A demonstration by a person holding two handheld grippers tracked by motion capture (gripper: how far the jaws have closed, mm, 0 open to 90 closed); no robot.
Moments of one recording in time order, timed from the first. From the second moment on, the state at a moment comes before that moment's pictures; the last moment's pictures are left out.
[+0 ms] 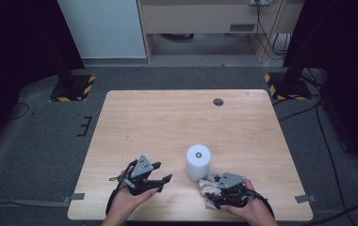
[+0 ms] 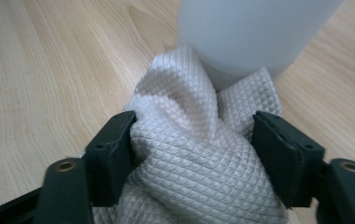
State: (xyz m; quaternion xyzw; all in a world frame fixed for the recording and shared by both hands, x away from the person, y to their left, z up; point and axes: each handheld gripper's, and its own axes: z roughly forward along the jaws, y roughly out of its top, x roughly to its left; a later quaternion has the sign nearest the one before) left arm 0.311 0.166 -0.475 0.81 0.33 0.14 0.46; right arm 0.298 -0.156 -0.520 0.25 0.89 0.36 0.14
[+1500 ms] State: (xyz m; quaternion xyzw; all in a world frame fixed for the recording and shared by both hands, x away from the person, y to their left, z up) left arm 0.322 0.127 -0.460 0.82 0.29 0.11 0.48; right arm 0.326 -0.197 -0.426 0.29 0.82 0.47 0.15
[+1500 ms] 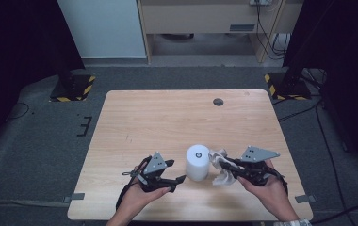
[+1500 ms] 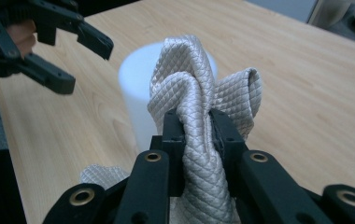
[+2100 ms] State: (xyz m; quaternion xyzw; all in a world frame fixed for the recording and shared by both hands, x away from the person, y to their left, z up) left arm 0.345 0.090 -0.463 0.83 0.27 0.10 0.49; right arm 0.371 -0.166 -0.398 0.26 0.83 0.47 0.13
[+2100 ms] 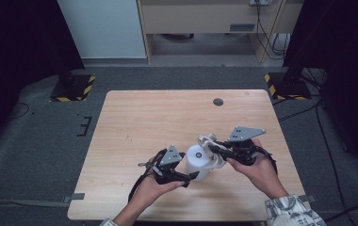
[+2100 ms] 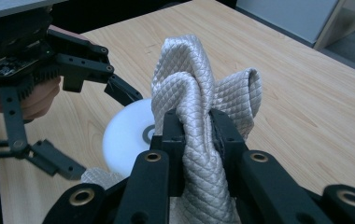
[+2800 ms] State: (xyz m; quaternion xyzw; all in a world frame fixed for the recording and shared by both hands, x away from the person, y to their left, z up) left arm 0.350 0.087 -0.464 0.82 0.27 0.11 0.49; right arm 0.407 -0.155 -0.422 0.27 0.84 0.46 0.10
